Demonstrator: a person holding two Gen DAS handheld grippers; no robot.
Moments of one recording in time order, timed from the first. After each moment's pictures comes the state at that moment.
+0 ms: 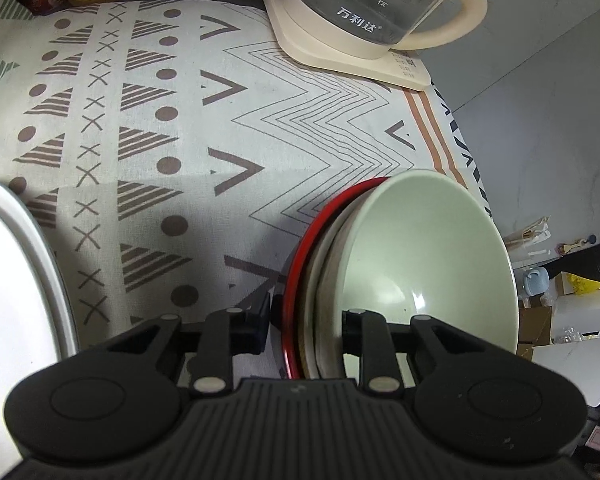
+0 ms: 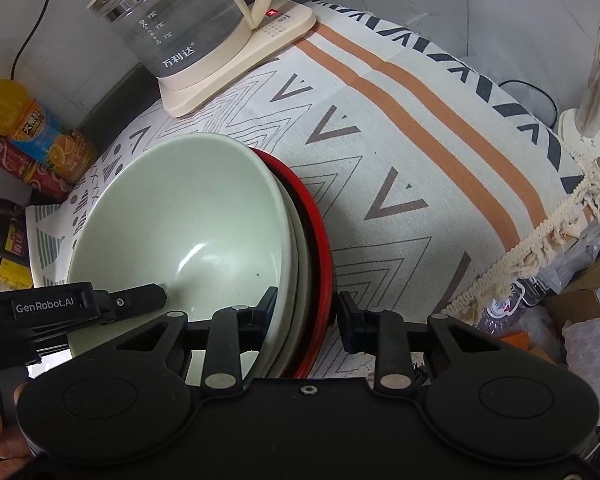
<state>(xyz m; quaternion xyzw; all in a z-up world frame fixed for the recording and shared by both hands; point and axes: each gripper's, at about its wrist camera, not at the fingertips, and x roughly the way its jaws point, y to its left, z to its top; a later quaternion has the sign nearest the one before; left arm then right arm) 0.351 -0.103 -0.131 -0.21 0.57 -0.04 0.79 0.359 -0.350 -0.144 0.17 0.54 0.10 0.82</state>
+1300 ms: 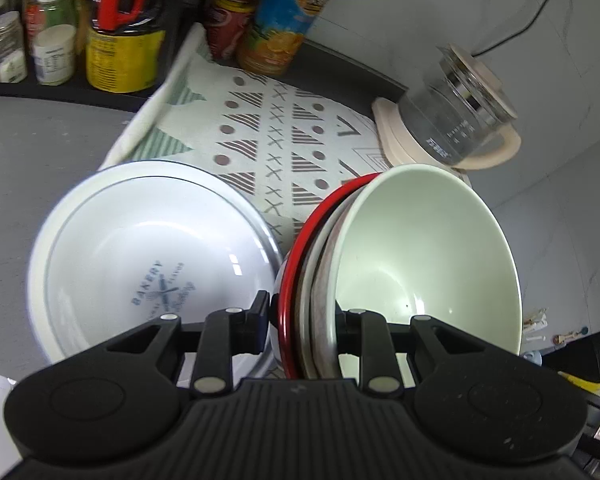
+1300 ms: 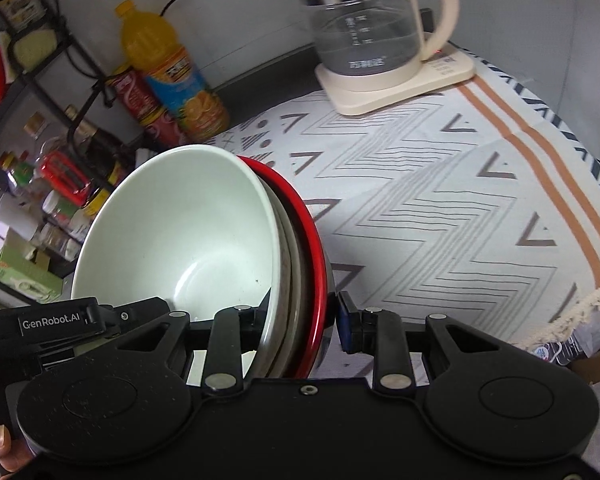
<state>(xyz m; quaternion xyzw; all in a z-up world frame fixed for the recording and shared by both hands) 0.242 0.006 -0.064 -0.29 0.48 0.07 0.83 0.315 -0.245 -0.076 0.10 0.49 0.22 0.84</state>
